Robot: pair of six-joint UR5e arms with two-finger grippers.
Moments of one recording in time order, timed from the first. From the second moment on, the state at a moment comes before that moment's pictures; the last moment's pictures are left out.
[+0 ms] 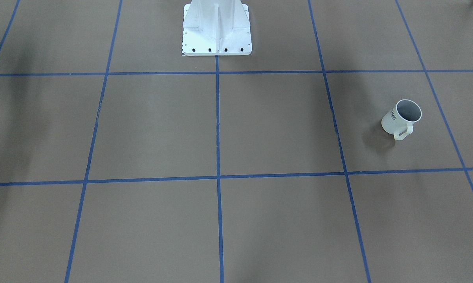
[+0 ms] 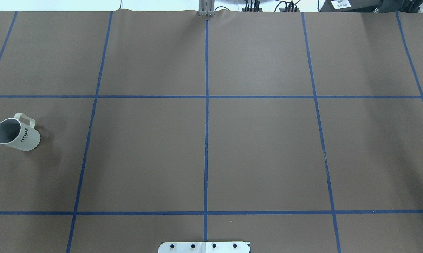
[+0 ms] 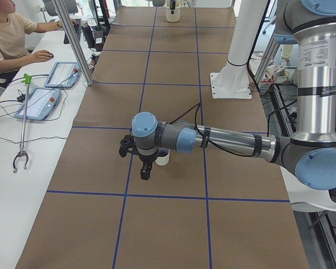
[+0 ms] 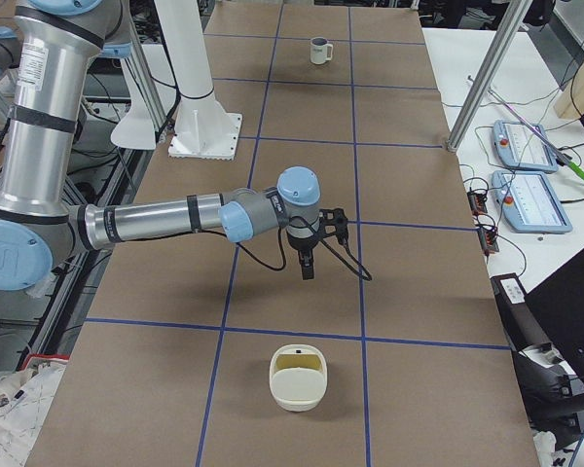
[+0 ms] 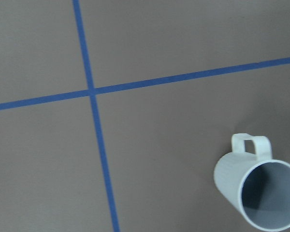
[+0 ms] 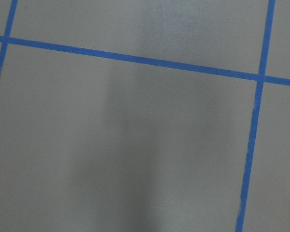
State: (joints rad) left arm -1.47 -1.49 -1.78 -1.60 -2.37 0.00; right arm 1.32 -1.81 1.93 -1.34 2.32 0.28
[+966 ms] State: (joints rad) left arm -1.48 -1.52 -1.72 -1.51 -2.37 0.00; right arm 1.50 -1.67 1.90 -1.83 2.31 -0.11
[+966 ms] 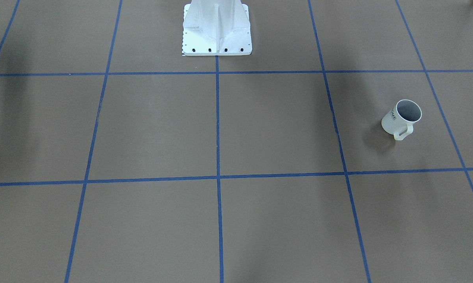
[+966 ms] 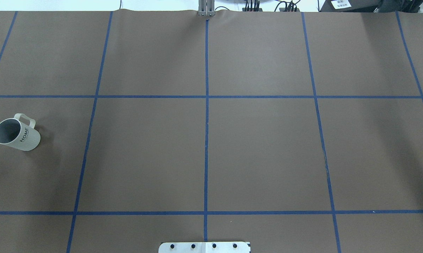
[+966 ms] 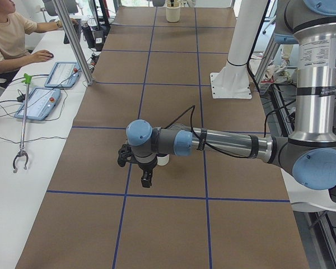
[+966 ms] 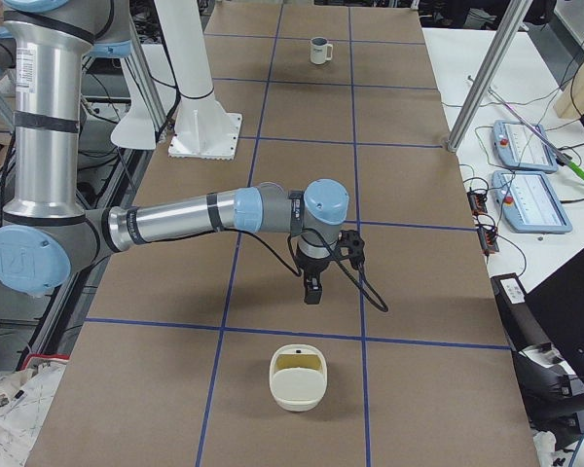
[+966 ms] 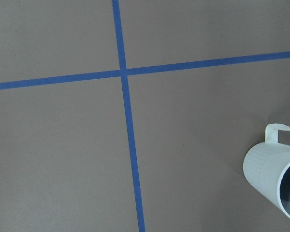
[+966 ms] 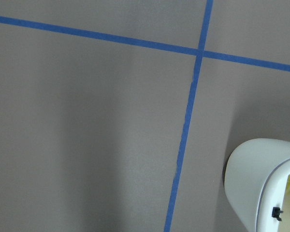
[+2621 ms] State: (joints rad) left arm -1.48 -1.50 -1.84 -1.41 -2.37 -0.02; right arm 1.51 -1.70 1.93 -1.85 2.28 -0.11
